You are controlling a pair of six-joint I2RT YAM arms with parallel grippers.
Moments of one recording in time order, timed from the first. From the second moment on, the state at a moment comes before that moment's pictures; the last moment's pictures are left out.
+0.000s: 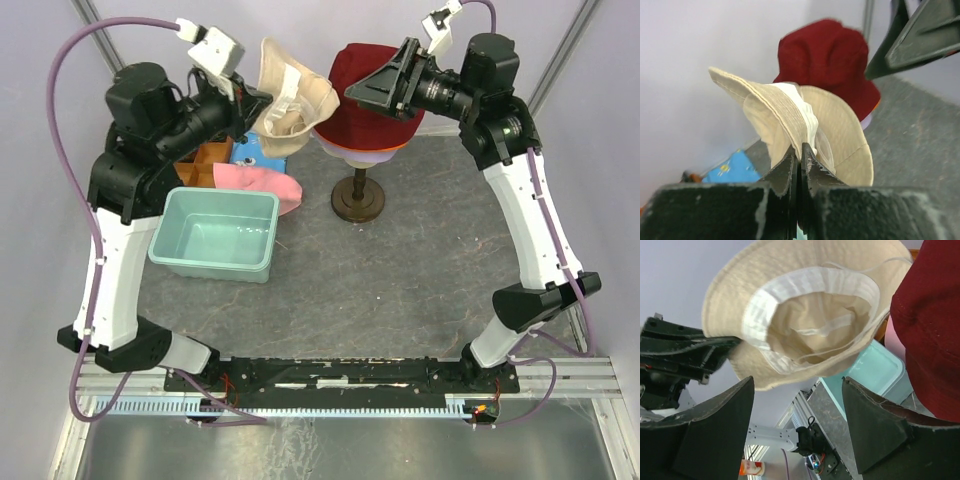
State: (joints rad) left arm -0.42 1.44 2.18 -0.75 0.34 0.14; right arm 0.34 1.67 2.16 -0.51 -0.70 0.84
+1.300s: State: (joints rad) left arm -0.90 1.27 1.57 0.02 -0.84 1.06; right arm 0.44 1.61 1.67 0.05 -0.61 1.55
